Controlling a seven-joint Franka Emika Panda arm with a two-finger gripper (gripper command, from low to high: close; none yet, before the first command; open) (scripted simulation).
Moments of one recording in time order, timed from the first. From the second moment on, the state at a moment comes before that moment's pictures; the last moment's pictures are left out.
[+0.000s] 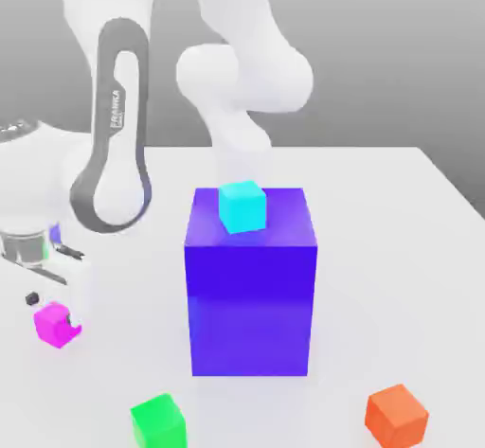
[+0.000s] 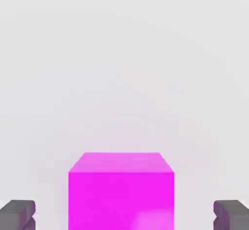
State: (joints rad) arm -0.48 0.35 -0.21 -2.63 0.39 2.96 0.24
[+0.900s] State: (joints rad) arm -0.06 0.29 -0.13 -2.41 0.09 2.69 0.86
